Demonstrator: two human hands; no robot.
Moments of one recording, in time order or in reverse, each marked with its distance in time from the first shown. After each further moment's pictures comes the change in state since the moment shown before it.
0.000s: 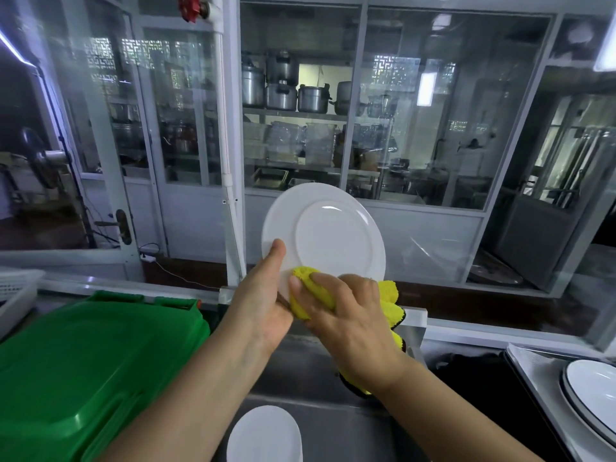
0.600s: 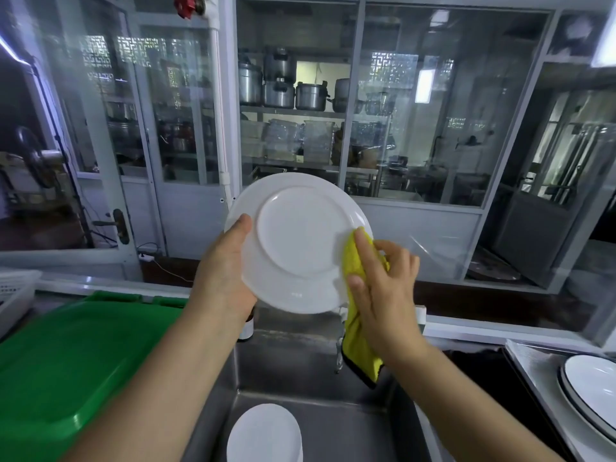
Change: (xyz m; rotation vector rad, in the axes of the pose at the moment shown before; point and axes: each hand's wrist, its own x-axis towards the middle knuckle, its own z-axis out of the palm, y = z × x) left_hand 0.009 0.032 -0.010 0.086 0.104 0.276; right_hand 0.001 0.032 -0.009 0.209 0.004 0.497
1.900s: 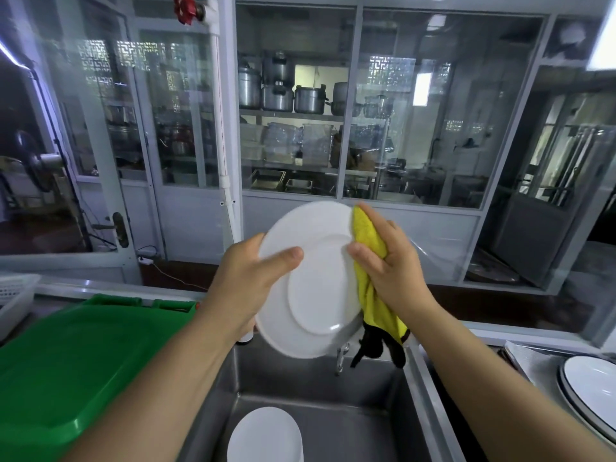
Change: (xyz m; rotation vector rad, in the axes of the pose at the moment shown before) left_hand -0.023 0.002 -0.001 0.538 -0.235 0.200; right_hand 0.048 0.011 -0.011 0.476 -0.178 0.225
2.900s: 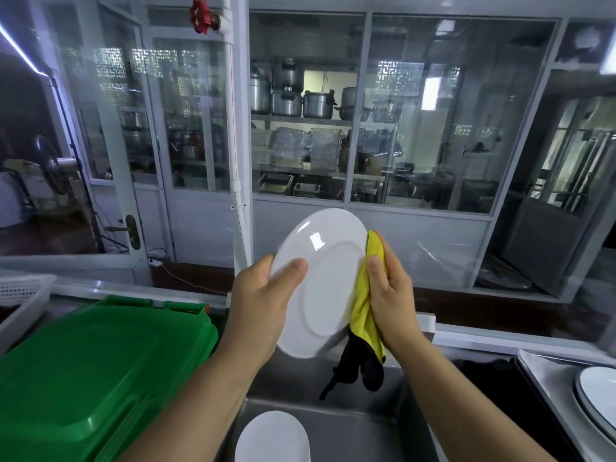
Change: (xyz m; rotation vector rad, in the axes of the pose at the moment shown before) left_hand -0.020 -0.018 0.005 -0.018 0.111 0.117; right_hand -0.028 0.008 0.035 0.378 0.139 0.335
